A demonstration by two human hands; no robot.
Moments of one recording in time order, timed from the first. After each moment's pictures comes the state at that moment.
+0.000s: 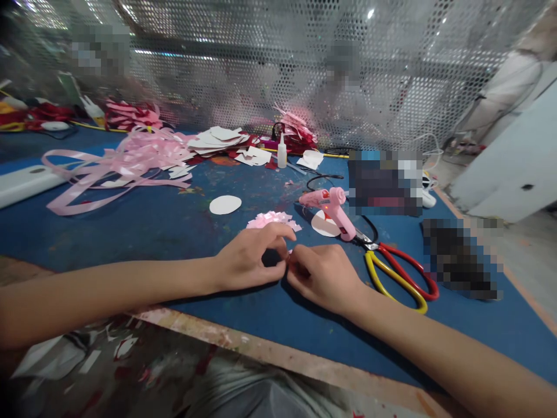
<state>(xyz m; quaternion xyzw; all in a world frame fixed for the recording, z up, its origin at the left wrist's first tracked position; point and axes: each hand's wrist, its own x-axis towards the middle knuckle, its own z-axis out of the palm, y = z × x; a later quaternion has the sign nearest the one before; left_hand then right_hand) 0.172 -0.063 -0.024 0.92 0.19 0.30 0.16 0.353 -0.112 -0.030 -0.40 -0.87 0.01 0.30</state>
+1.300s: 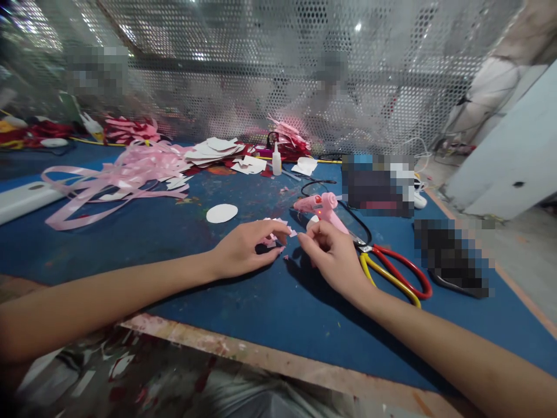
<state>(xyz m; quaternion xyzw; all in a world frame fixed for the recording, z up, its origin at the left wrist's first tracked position) 0.167 -0.042 -0.013 0.93 0.23 0.25 0.17 0.360 -0.099 -0.023 -0.53 -0.62 0.34 0.47</state>
